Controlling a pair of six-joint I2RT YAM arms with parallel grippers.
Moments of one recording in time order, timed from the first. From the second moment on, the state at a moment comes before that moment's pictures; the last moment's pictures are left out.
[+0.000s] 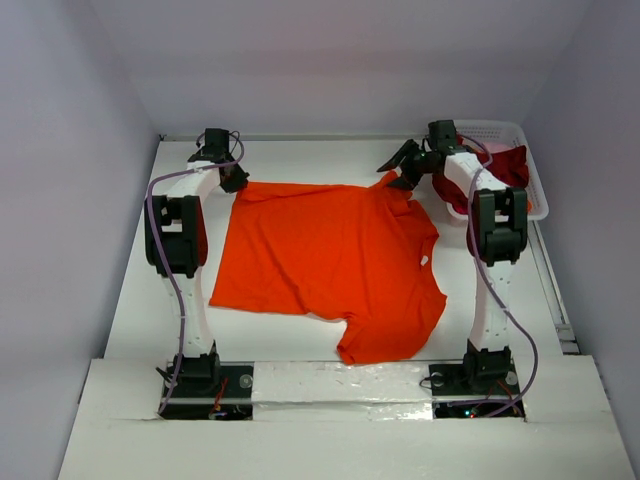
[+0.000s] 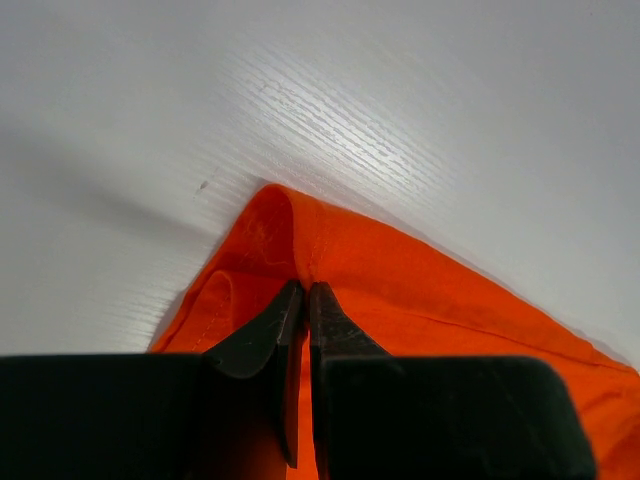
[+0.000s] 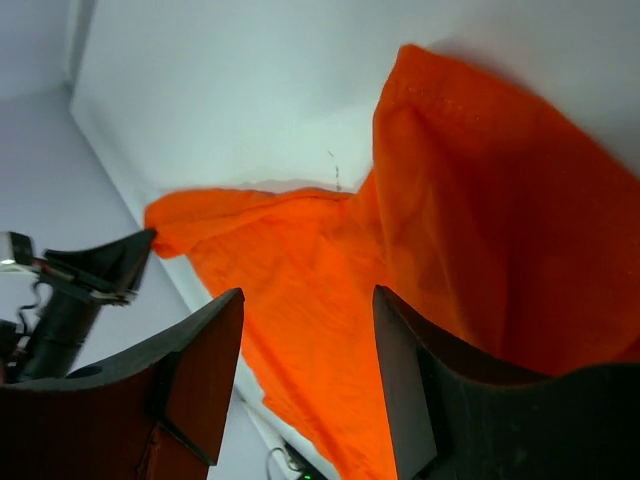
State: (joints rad) left arm -0.04 2.14 1.67 -0.44 0.01 -0.66; right arm 0.10 2.30 1.90 -0.49 -0.55 0.88
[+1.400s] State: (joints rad) left arm -0.03 2.13 1.67 -0.44 0.01 -0.66; right arm -0.08 2.24 2.03 -0.50 -0.63 0.72
